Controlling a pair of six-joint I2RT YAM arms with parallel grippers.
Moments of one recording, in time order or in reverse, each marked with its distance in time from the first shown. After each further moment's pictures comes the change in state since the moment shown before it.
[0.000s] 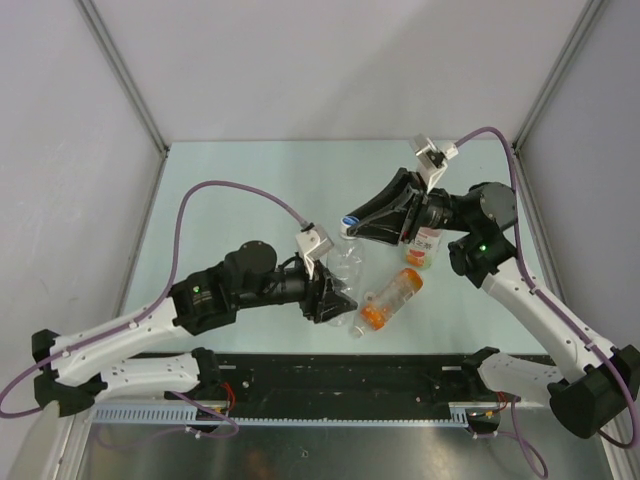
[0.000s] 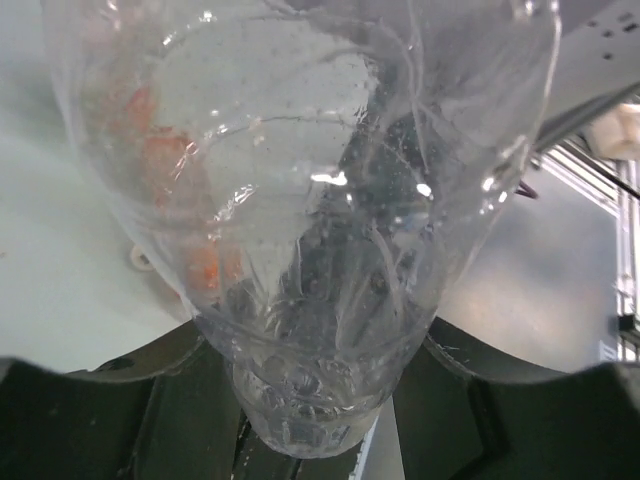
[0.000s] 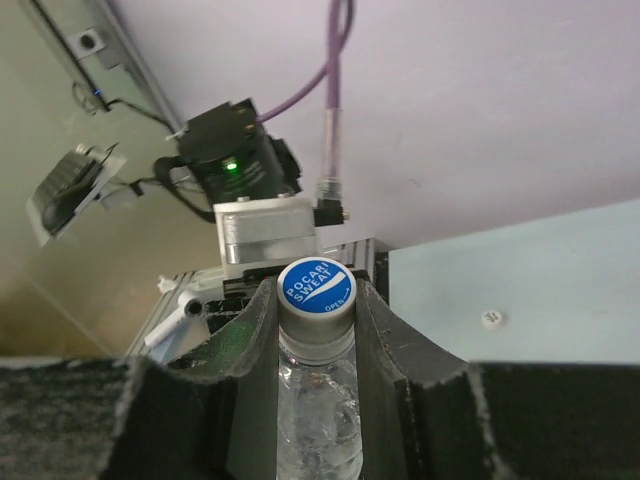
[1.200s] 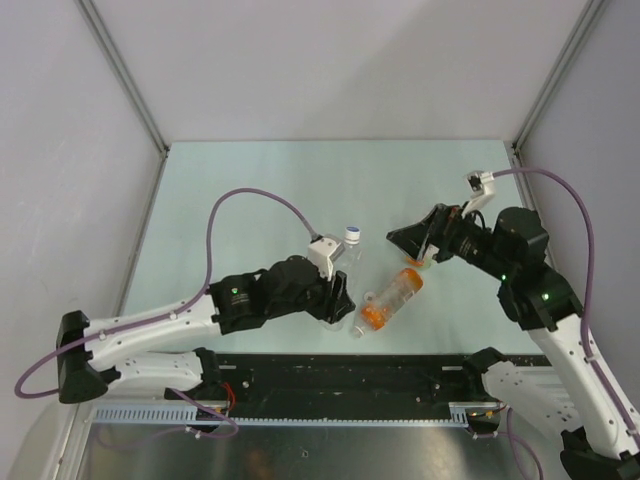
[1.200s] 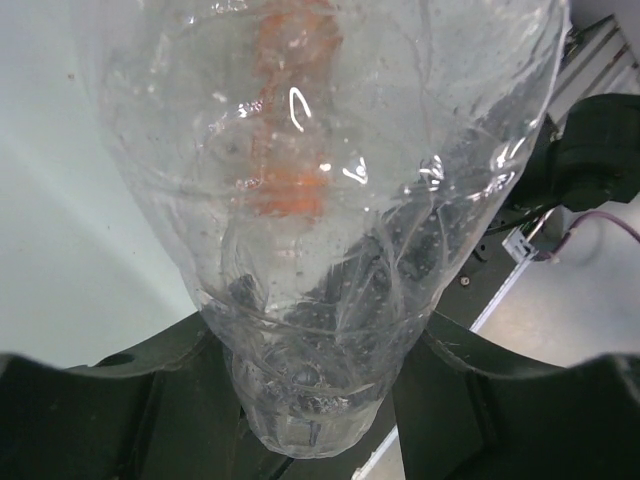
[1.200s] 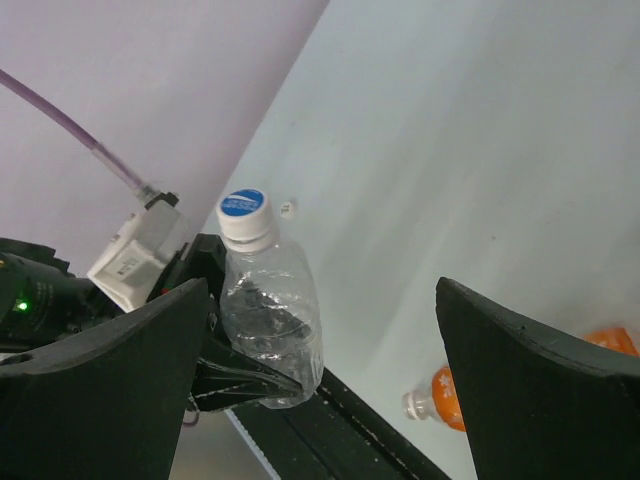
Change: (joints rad) left arm -0.030 0.125 -0.085 -0.057 -0.264 -0.212; right arm -0.105 -0.318 -0.005 -0.979 0.606 -0.180
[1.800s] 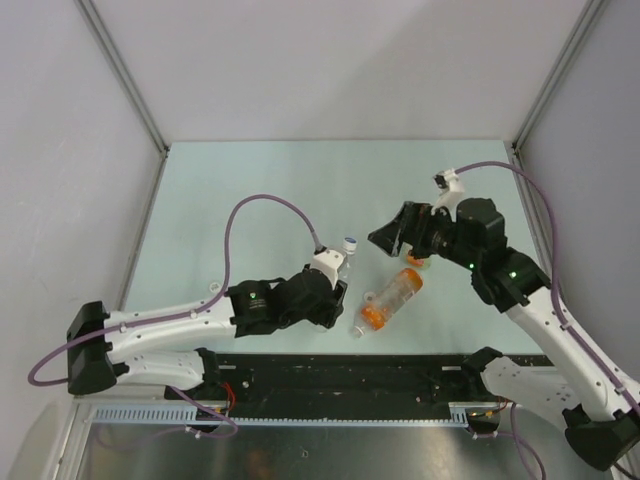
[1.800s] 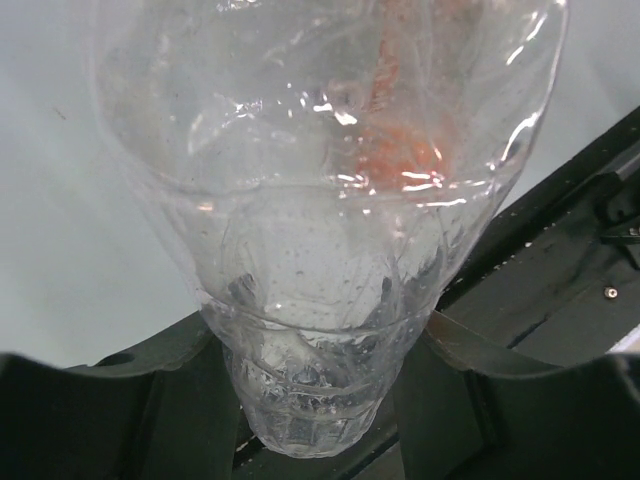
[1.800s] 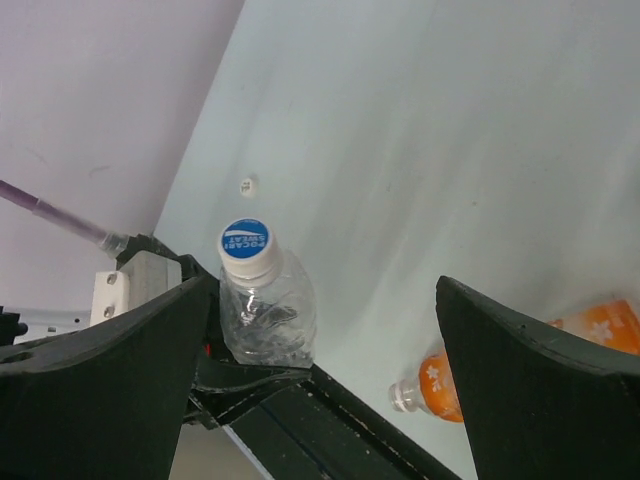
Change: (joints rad) left arm -0.049 0.098 -0.037 -0.065 -0.189 0.029; right arm 0.091 0.103 -0.028 -0.015 0.140 0.014
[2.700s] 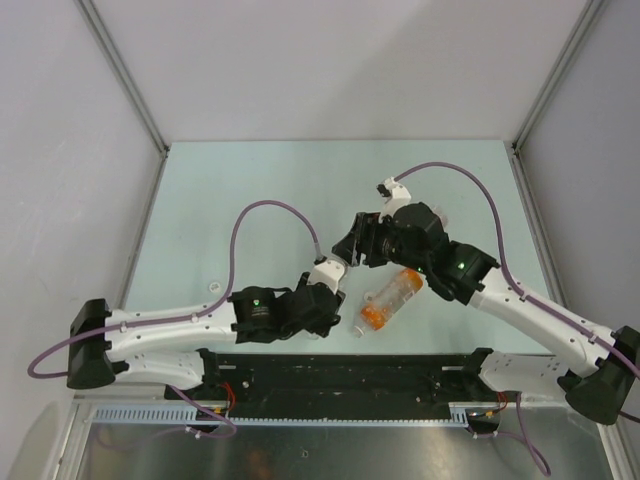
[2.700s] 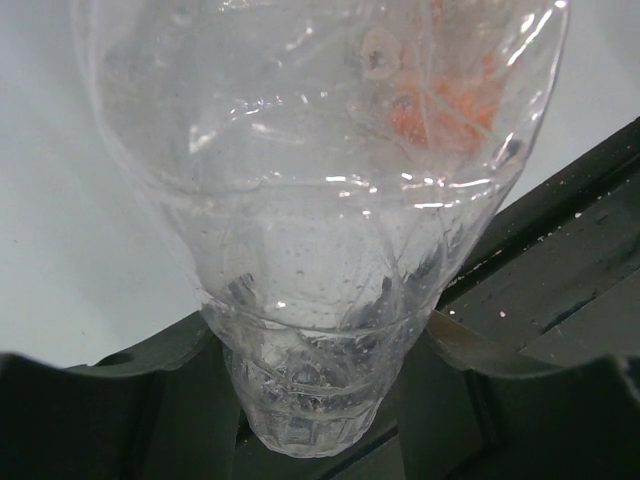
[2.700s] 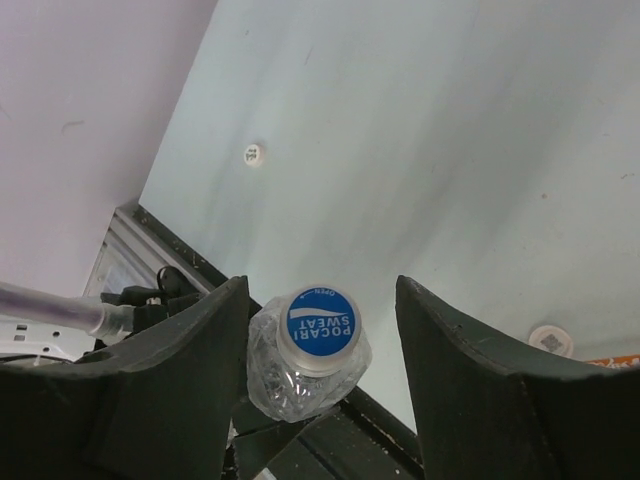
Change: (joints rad) left arm -0.080 0.016 0.016 -0.127 -0.120 -0.037; right arm 0.339 0.227 0.047 0.106 0.244 0.053
